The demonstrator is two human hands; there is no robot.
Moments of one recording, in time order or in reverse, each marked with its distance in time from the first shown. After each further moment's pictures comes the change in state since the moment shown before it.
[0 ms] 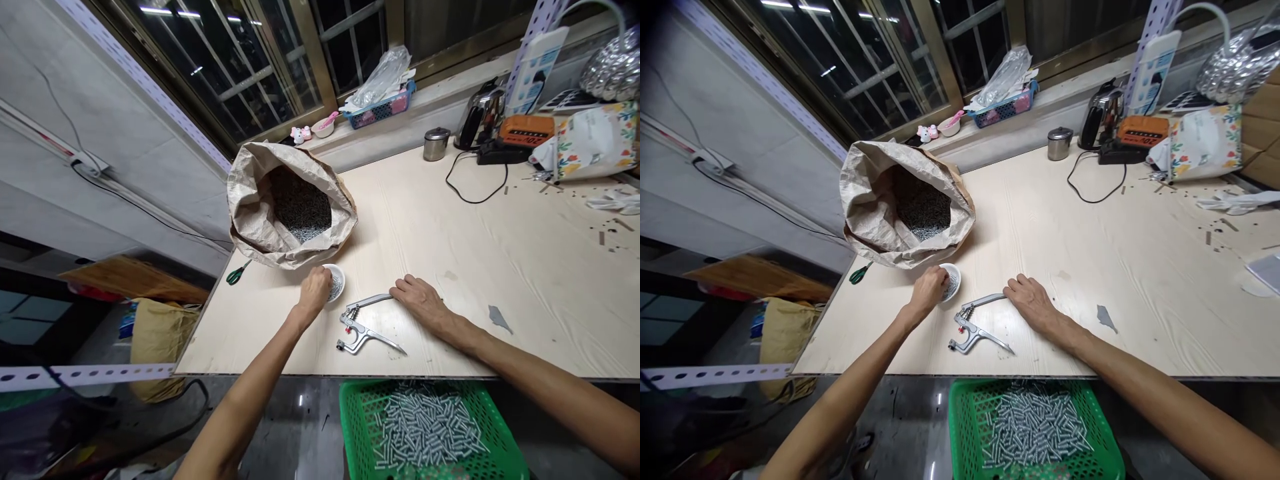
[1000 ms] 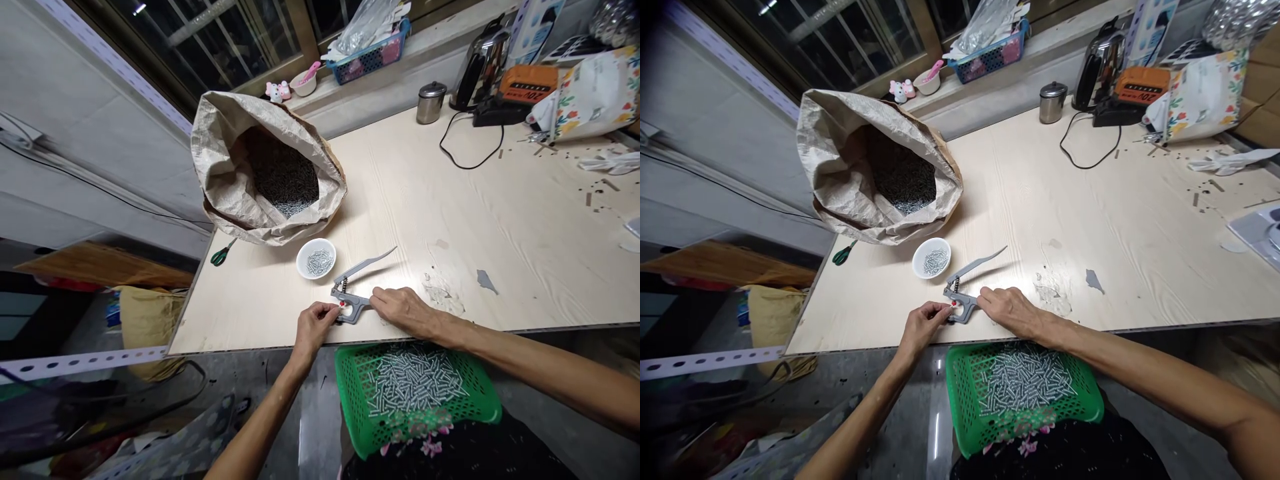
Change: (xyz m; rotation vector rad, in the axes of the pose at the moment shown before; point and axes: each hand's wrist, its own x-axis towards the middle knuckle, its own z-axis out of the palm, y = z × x) left_hand -0.112 0.015 0.053 -1.019 -0.080 -0.399; right_hand -0.029 -0.059 -0.007 0.138 -0.088 -0.216
